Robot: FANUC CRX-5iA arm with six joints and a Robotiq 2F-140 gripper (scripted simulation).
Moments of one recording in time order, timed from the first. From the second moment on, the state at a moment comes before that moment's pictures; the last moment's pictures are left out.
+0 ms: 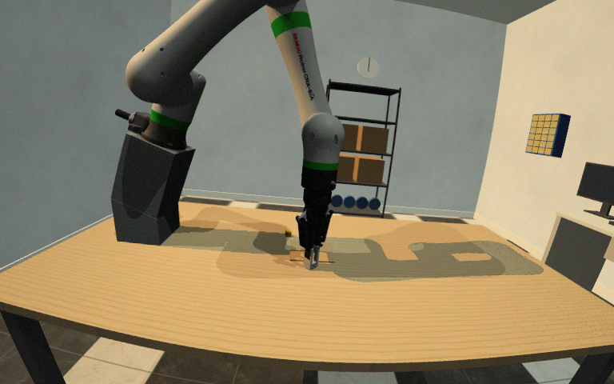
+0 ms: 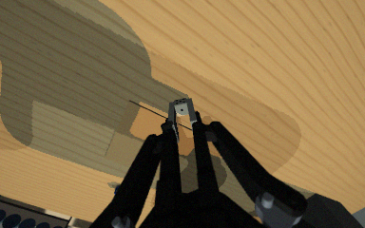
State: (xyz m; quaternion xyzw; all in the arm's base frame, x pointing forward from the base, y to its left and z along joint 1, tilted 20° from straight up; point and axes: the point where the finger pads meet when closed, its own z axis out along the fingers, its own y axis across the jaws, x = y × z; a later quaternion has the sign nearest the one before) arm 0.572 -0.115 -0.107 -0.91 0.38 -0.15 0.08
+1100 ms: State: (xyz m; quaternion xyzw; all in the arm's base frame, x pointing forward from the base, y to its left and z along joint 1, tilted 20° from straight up) arm 0.539 -0.117 -0.013 -0.91 0.38 -0.15 0.08
